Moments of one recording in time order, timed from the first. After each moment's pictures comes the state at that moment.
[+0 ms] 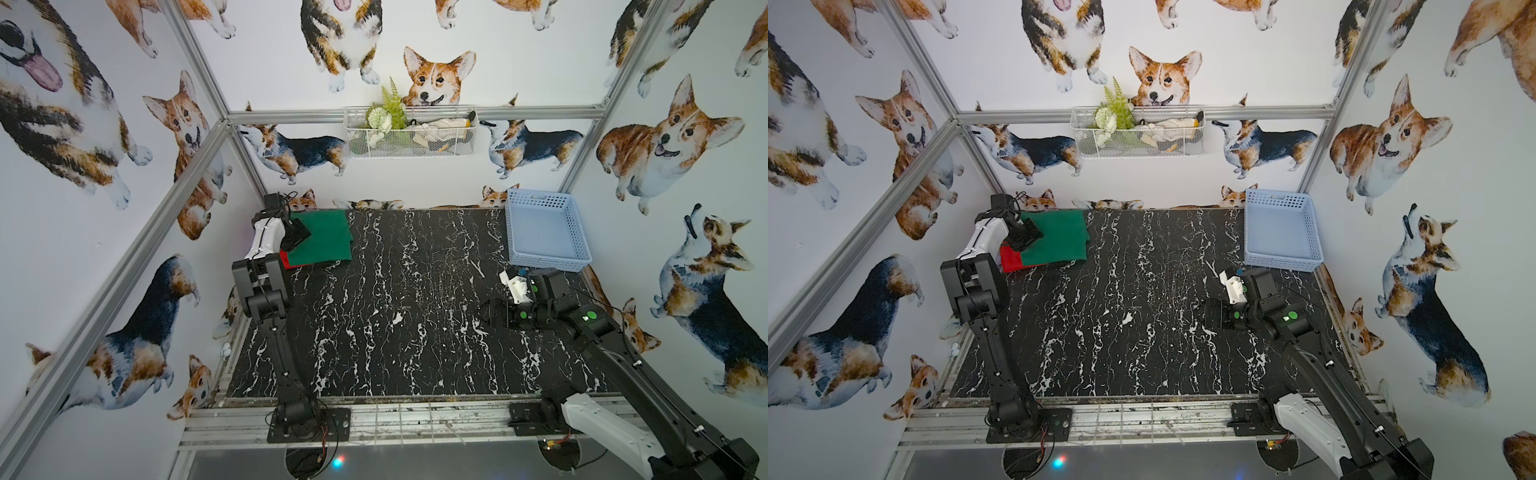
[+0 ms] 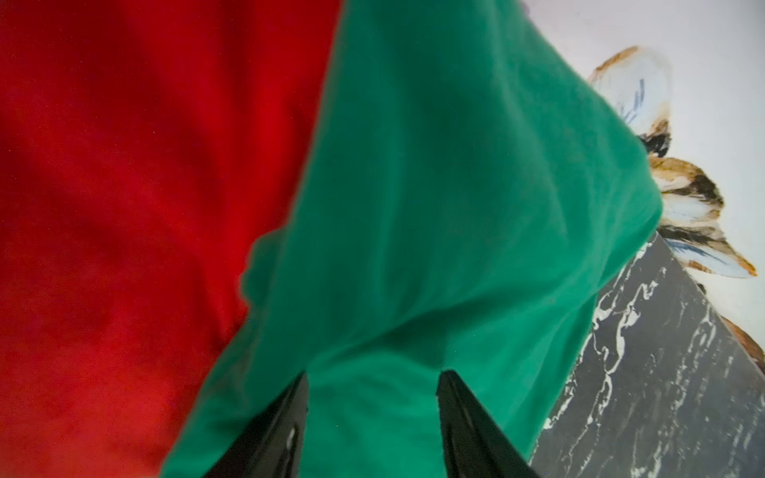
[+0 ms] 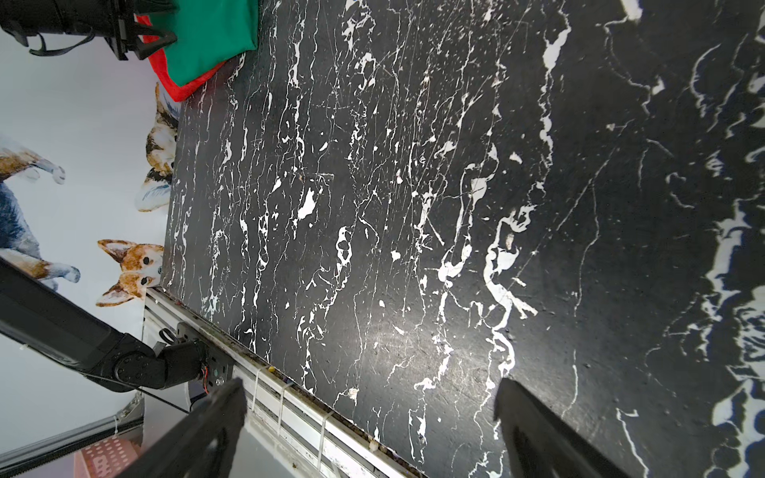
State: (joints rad) left arm 0.25 2.27 1.99 -0.77 0.14 -0.46; right arm 0.41 0.87 0.80 -0.81 -0.42 0.47
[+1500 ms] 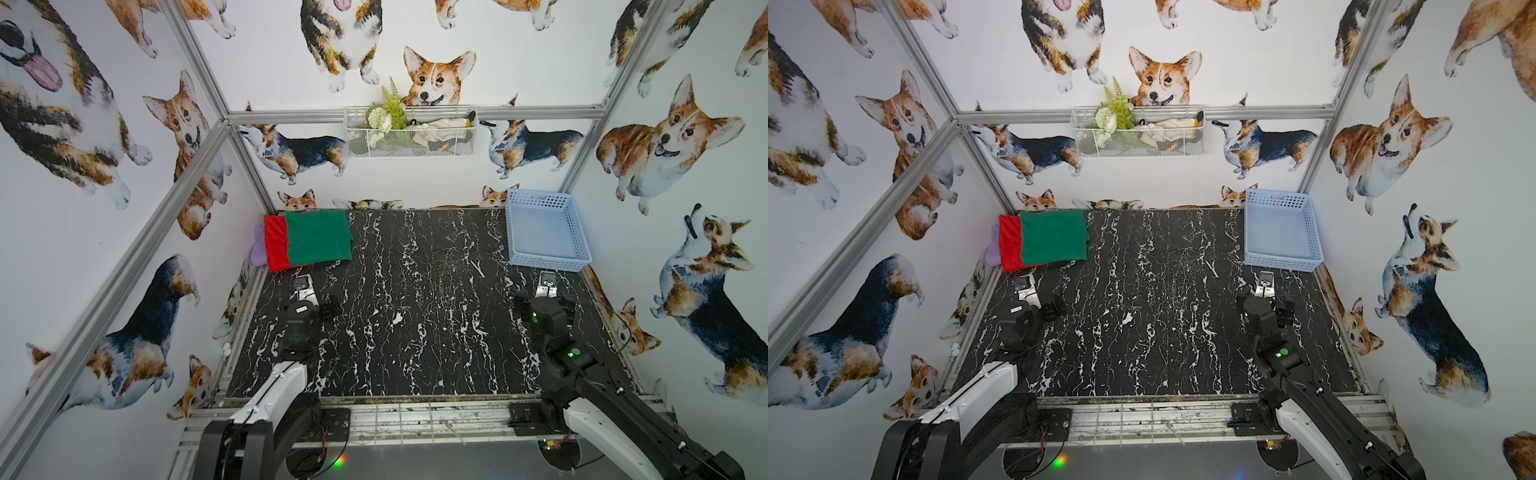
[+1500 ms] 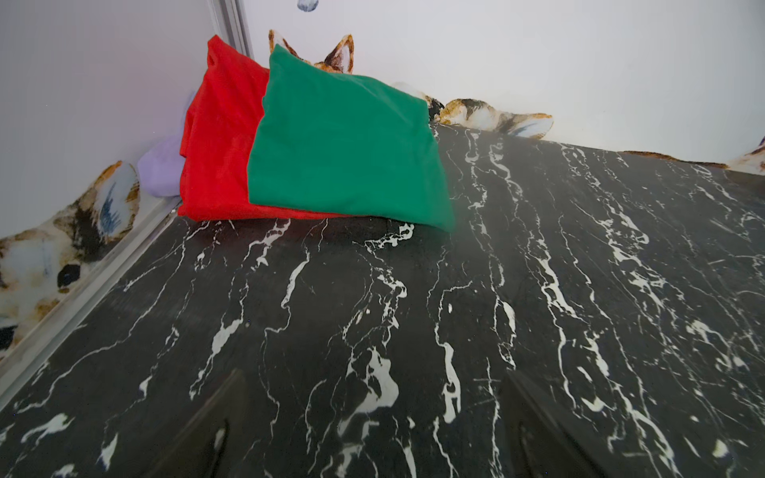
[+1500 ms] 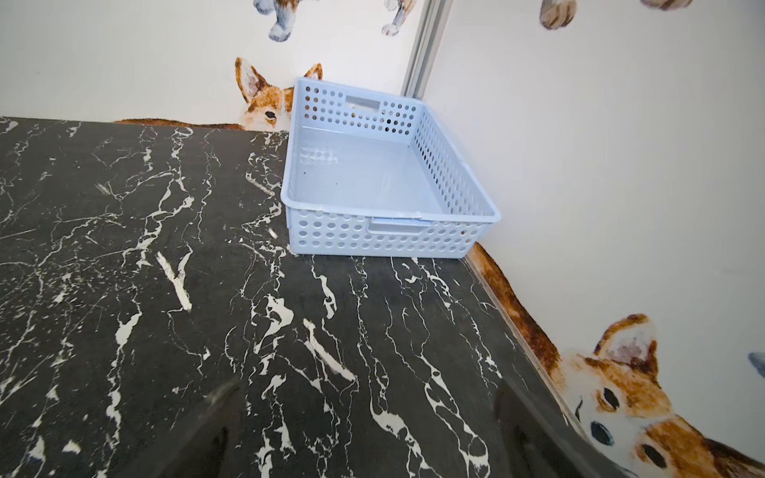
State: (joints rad) left arm -0.05 1.01 0.20 0.48 -0.16 -0.13; right arm 0.42 0.68 0.32 -0.07 0.72 0.10
